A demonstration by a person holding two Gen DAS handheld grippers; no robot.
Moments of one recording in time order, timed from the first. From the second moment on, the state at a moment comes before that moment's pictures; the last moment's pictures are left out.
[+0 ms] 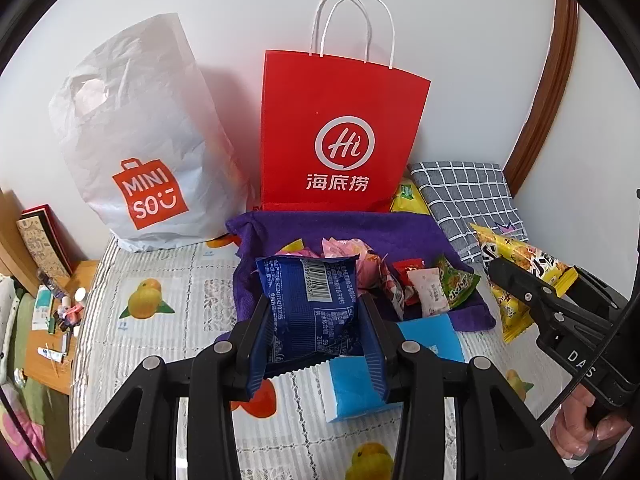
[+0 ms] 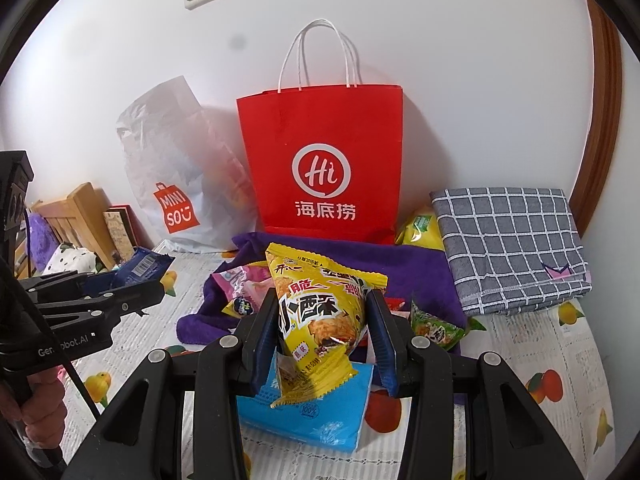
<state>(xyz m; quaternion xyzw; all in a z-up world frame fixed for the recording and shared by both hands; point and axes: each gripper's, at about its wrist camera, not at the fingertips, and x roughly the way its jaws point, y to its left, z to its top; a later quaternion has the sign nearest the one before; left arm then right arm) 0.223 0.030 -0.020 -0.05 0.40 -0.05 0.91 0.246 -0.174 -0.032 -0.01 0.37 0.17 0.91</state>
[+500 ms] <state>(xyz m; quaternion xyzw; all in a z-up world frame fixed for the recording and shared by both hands) 0.249 0.026 -0.023 -0.04 0.41 -0.05 0.91 0.273 -0.172 -0.033 -0.01 0.37 0.17 0.91</state>
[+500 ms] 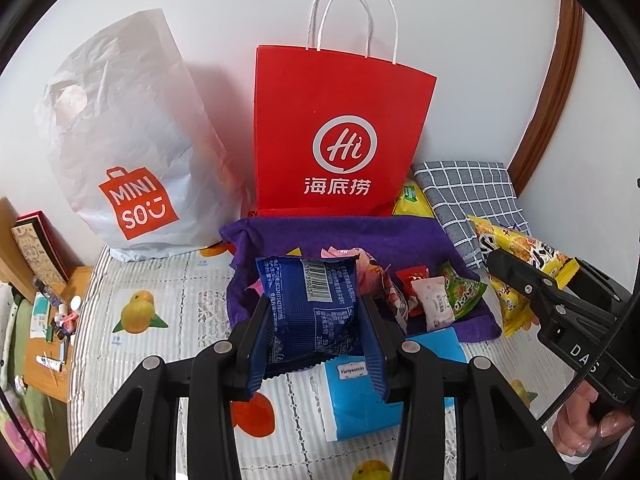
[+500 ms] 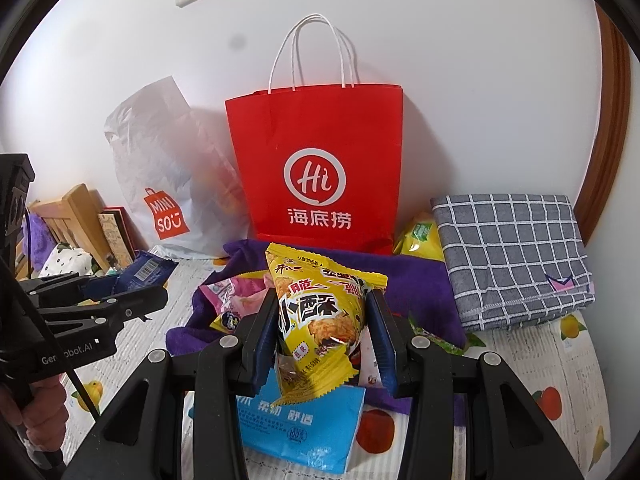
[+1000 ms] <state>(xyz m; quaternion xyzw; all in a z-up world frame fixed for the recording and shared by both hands) 0.279 0.024 -0.035 -0.05 0.42 -0.05 0.90 0.313 -0.174 -0.041 0.01 0.38 0.18 0.91</state>
